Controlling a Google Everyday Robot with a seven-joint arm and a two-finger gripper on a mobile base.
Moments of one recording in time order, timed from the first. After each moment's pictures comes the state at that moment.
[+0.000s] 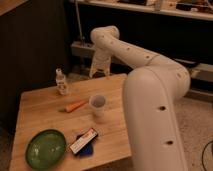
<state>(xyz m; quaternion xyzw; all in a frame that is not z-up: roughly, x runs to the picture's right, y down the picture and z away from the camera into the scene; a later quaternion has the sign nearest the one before) -0.012 -0.079 0.828 -0.27 0.17 0.72 0.62</state>
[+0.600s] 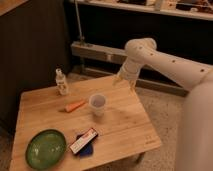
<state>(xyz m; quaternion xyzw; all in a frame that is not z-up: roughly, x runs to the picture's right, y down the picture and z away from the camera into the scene) 0.111 -0.012 0.770 -0.24 0.17 0.78 0.56</state>
